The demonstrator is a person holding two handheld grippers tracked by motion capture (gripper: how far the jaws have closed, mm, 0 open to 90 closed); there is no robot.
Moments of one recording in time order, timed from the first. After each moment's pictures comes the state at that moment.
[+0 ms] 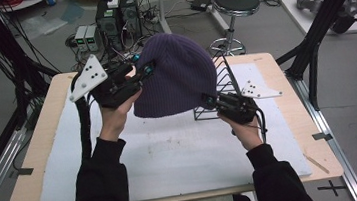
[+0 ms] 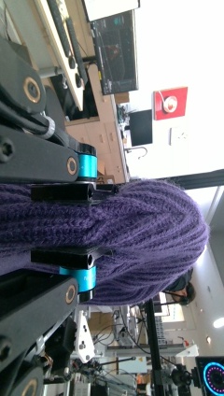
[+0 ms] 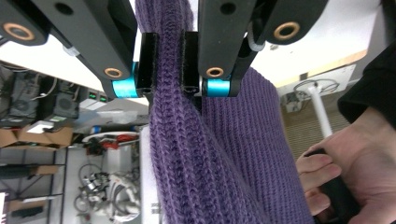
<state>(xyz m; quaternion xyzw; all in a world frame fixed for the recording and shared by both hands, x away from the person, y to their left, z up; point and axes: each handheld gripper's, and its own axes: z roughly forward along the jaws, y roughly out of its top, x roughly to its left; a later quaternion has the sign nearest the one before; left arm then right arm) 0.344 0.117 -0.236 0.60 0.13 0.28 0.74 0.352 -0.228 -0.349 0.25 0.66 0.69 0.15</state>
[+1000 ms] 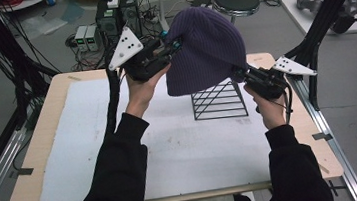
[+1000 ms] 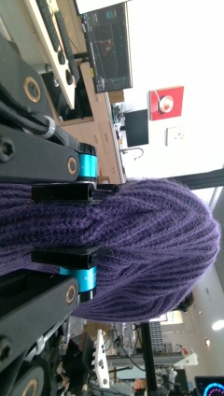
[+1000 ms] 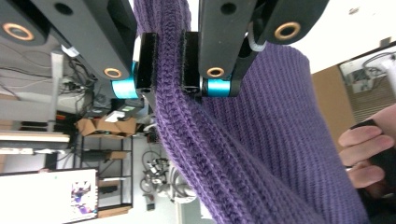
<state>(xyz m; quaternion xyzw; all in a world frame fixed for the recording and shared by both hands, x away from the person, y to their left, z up) 0.389 0.057 -0.221 0.60 0.13 0.29 0.73 0.377 -0.292 -0.307 0.31 0.63 0.67 0.24</state>
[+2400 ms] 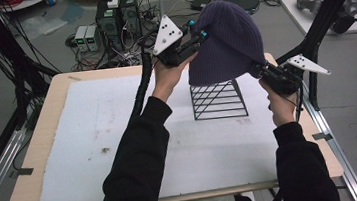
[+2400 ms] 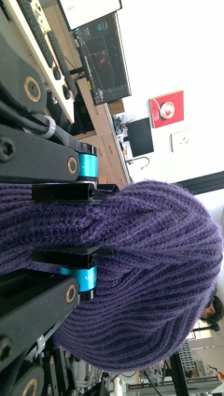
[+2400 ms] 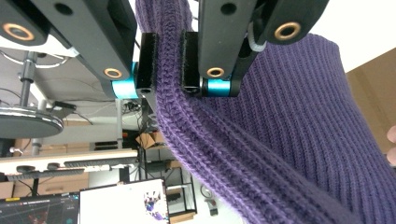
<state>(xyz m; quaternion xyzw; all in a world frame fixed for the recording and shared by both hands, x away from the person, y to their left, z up) 0.431 -0.006 -0.225 0.62 0.12 0.33 0.71 0.389 -0.329 -0.315 0.42 0.59 0.63 0.29</state>
